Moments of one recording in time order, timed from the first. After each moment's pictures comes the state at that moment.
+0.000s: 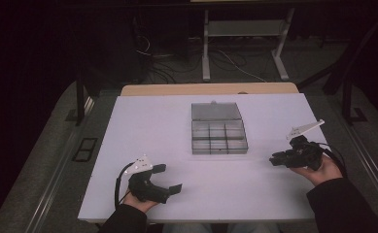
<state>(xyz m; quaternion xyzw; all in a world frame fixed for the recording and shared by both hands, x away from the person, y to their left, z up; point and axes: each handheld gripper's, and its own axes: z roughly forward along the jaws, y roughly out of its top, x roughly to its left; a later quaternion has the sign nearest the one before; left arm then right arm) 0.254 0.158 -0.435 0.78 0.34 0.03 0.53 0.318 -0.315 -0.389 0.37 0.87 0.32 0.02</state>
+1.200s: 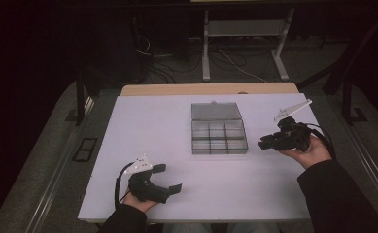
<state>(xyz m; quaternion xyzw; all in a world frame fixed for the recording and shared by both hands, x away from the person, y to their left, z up) 0.255 0.158 -0.435 0.77 0.34 0.03 0.53 0.350 -0.280 -0.349 0.33 0.88 0.33 0.03</state>
